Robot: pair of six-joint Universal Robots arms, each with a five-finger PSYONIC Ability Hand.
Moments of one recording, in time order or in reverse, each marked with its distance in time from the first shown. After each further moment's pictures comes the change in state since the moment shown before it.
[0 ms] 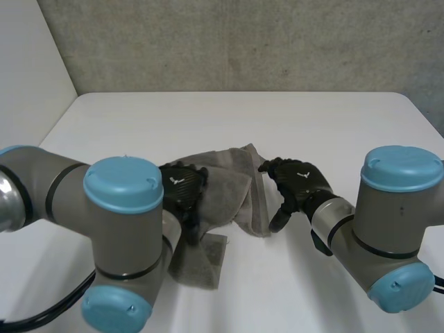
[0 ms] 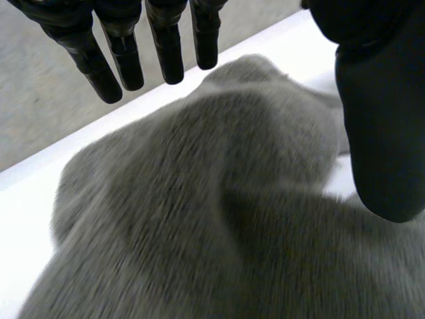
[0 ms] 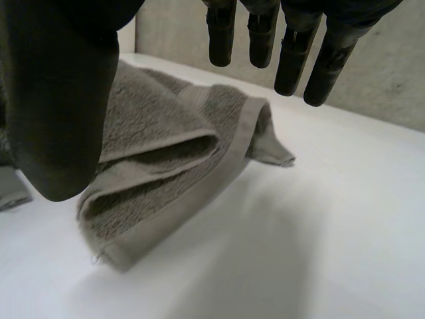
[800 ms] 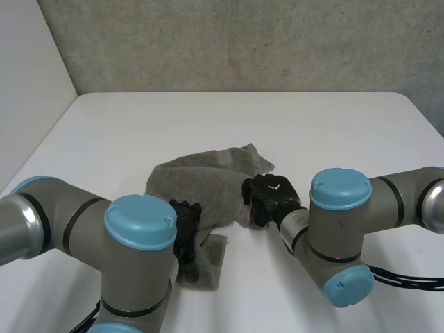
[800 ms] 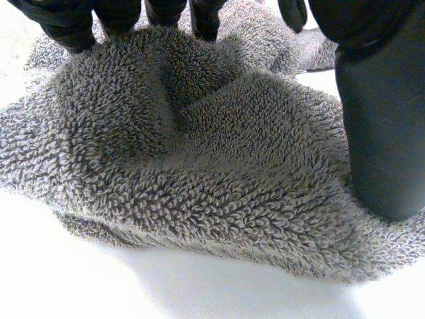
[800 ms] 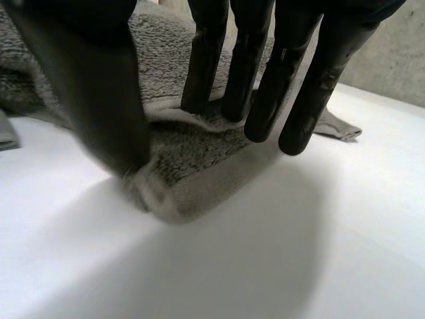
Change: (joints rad) left arm -0.043 -0.041 -0.112 -0.006 -0.072 -0.173; right arm 0.093 0.253 -0.154 -0.104 0.049 -0.030; left_hand 0.000 -0.001 0.000 0.000 0.017; right_hand 0.669 0.636 0.640 0.626 0.642
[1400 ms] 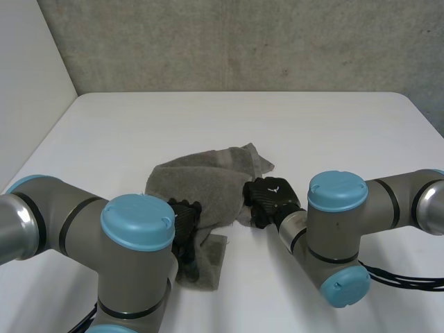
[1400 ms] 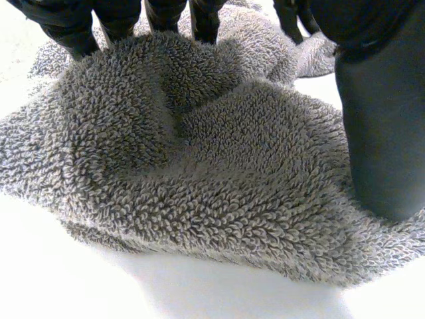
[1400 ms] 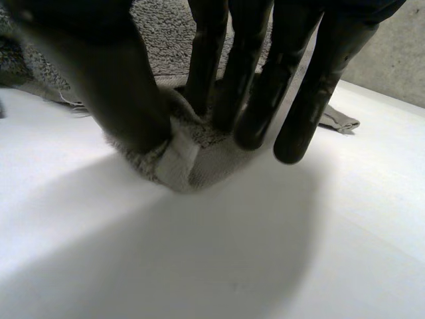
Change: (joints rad) left arm -0.002 0.018 -0.007 -0.003 0.001 0.000; right arm 0.000 0.026 -0.009 -0.004 0.007 -0.045; left_hand 0.000 0.000 0.000 0.000 0.001; right_hand 0.150 0.157 0.155 0.156 0.179
